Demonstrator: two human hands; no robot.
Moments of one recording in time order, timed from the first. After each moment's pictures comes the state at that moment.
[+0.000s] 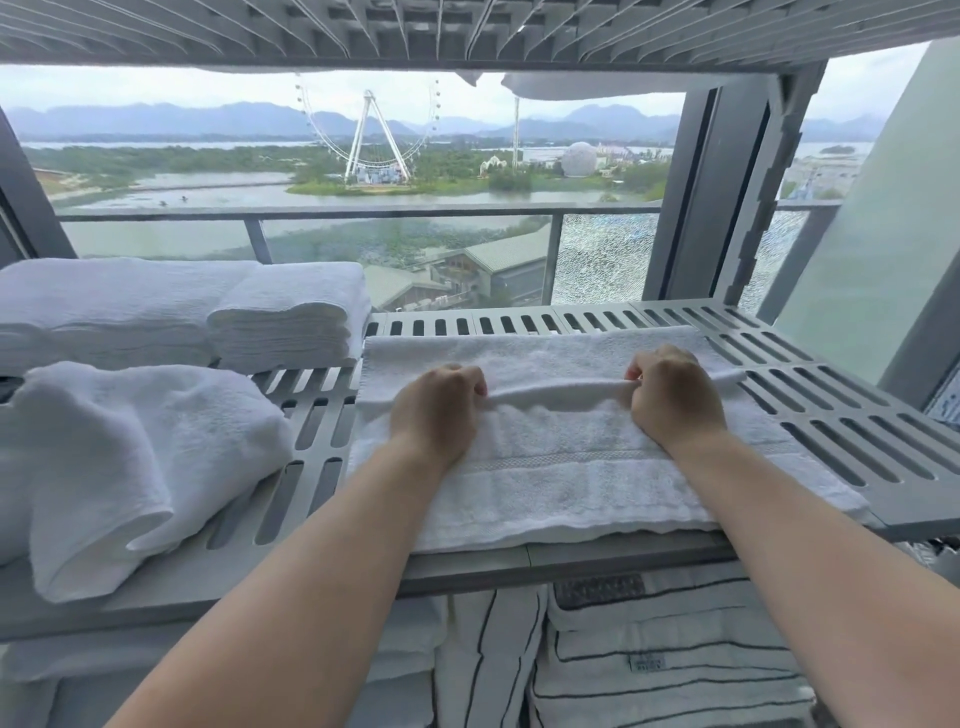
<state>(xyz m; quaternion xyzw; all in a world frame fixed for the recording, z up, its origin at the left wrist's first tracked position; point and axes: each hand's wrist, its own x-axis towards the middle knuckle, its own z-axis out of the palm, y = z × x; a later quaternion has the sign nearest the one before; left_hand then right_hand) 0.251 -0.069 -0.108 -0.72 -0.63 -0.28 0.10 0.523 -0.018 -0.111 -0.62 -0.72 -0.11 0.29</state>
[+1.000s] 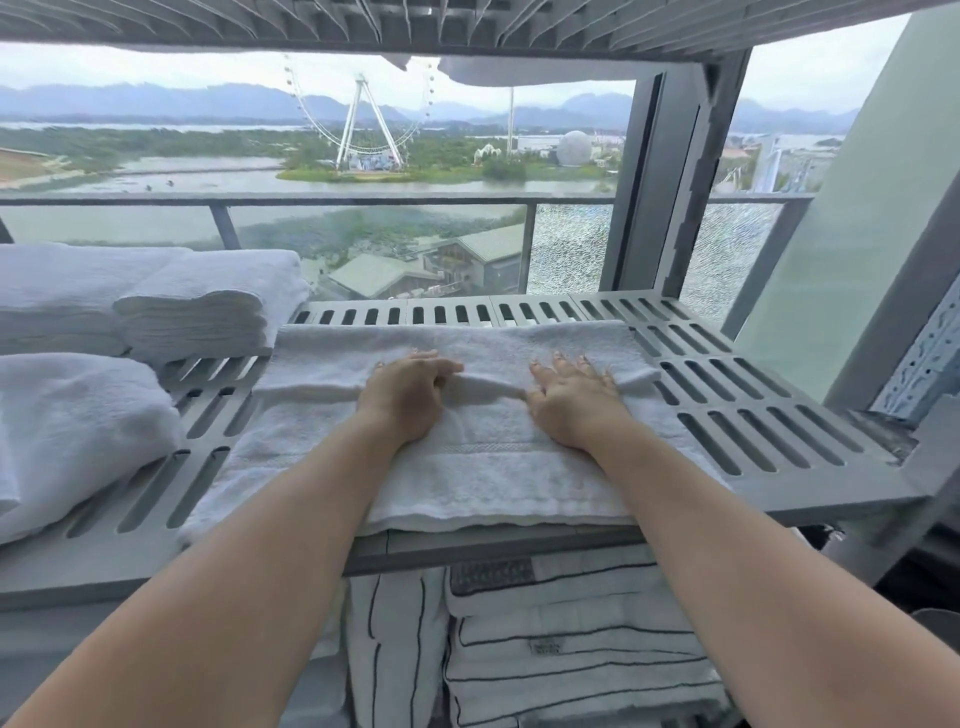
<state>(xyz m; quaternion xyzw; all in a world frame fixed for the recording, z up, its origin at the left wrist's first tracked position) 0.320 -0.042 -0.107 -0.73 -0.65 -0.23 -0.04 0.544 -0.018 -0.115 -0.64 -0.77 0.07 0.06</state>
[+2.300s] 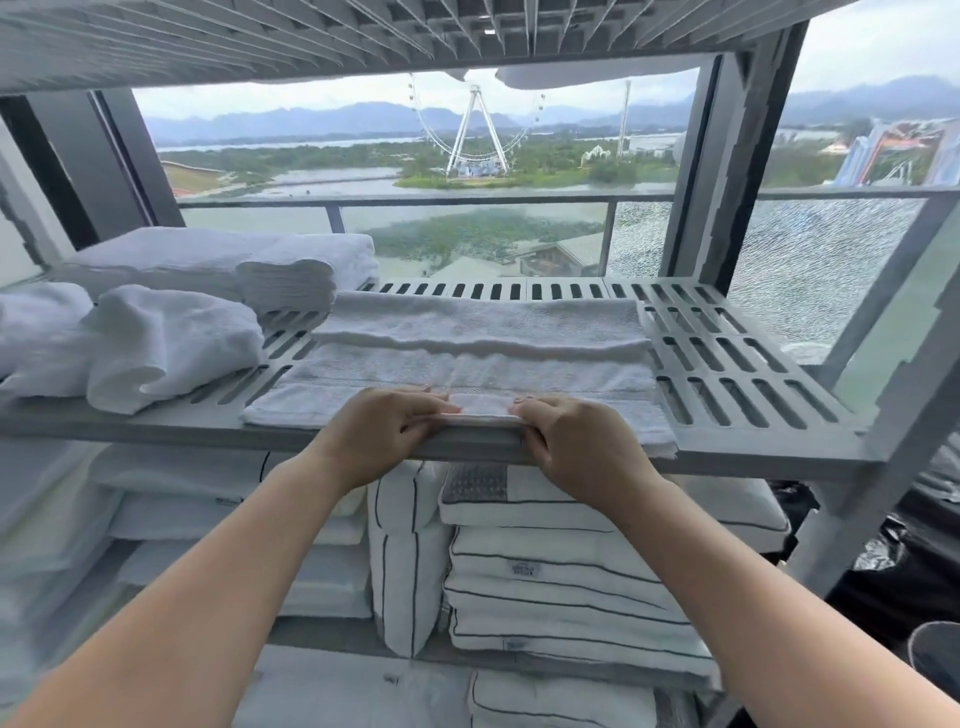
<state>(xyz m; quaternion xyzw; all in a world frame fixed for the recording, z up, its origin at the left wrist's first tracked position) 0.355 -0.224 -0.118 -0.74 -0.61 -0.28 -0.04 0.611 -0.163 -0.124 -0.36 -0.90 -0.05 0.24</state>
